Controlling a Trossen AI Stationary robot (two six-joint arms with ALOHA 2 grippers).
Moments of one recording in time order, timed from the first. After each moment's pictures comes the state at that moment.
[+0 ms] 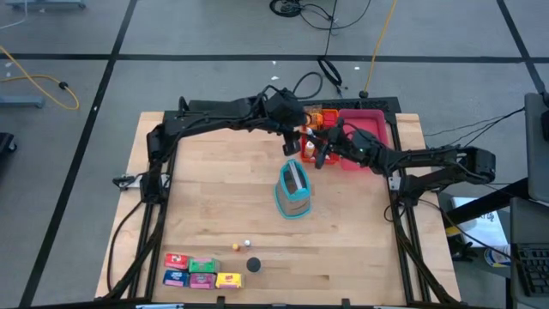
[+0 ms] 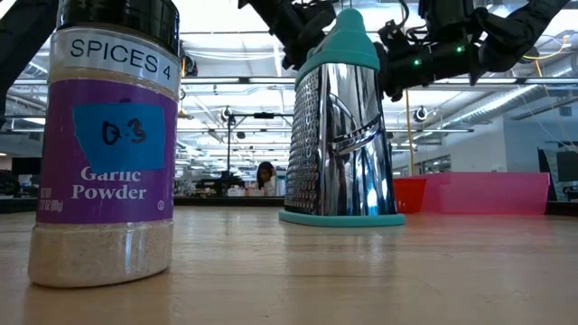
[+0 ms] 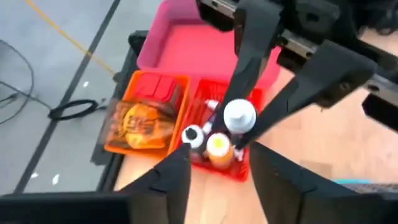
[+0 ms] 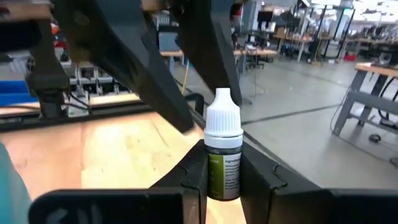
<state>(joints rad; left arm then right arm) 0.29 2.00 2.02 -0.75 -0.04 0.18 -0.34 1.25 0.51 0.70 0.14 -0.05</state>
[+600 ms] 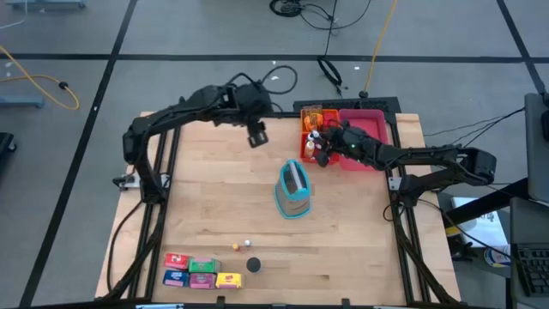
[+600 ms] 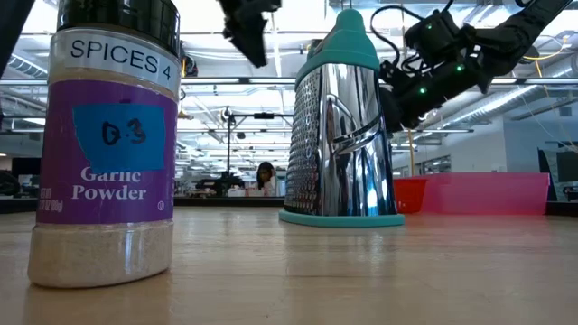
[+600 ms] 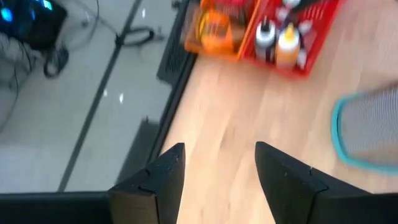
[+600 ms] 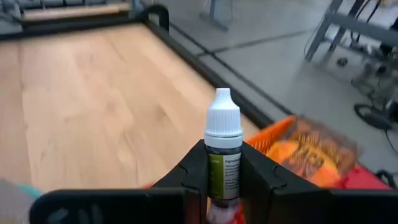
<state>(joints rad) 0.31 1.79 2.00 -1.19 -0.29 0.10 -0.42 1.25 0.51 0.37 0.19 -0.01</state>
